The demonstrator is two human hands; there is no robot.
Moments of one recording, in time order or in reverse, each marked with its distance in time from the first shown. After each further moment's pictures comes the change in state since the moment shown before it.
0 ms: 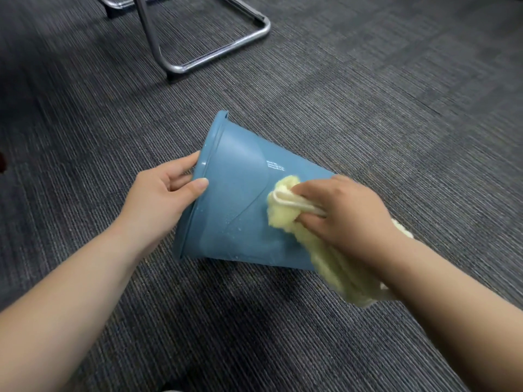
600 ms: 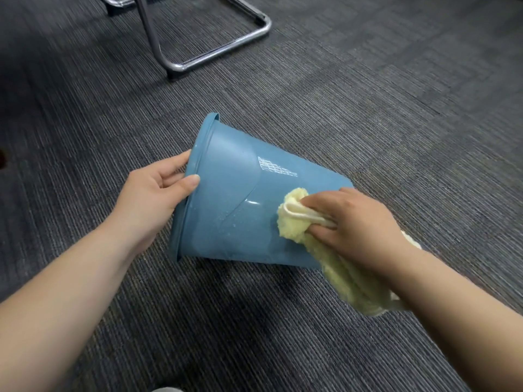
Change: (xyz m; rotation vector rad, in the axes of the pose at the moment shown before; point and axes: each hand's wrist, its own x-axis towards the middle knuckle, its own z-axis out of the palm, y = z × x) left_hand 0.001 -0.004 -0.002 -0.053 0.065 -0.051; right_hand -0.014 0.014 0.003 0.031 -0.029 0.004
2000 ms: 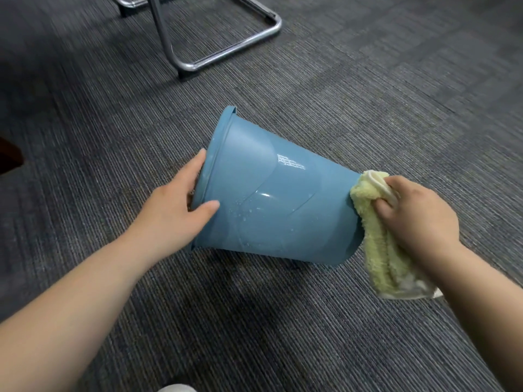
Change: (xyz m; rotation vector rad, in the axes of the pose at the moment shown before) left_hand -0.013 0.001 -0.006 0.672 -0.065 0.076; right_hand 0.002 0.052 -0.001 -0.200 0.229 0.413
